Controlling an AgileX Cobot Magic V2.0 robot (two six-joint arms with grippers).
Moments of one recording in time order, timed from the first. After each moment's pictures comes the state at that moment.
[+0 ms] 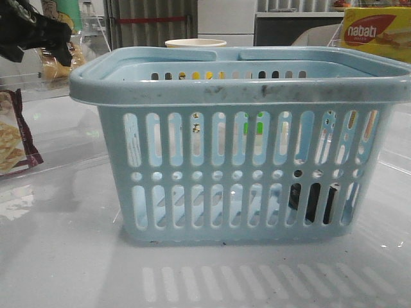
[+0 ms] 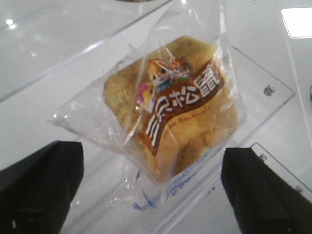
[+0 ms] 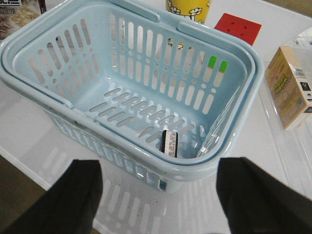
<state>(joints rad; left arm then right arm) -0.09 1.95 -1.56 -0.03 0.34 0.06 0.40 0.69 -0.84 0.12 0.74 -0.15</state>
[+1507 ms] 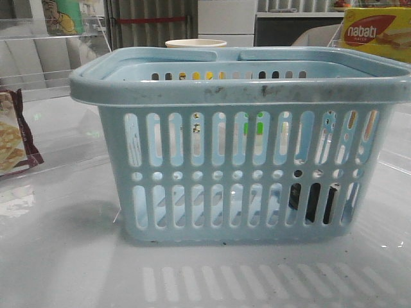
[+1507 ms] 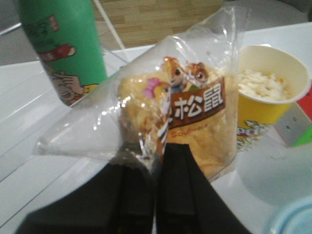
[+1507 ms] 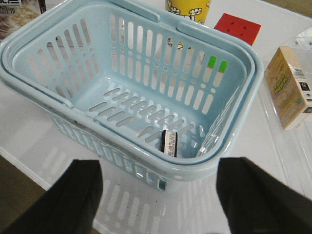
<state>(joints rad) -0.23 1.61 -1.62 -0.03 0.61 0.09 0.40 0.69 -0.84 0.11 0.74 -0.15</state>
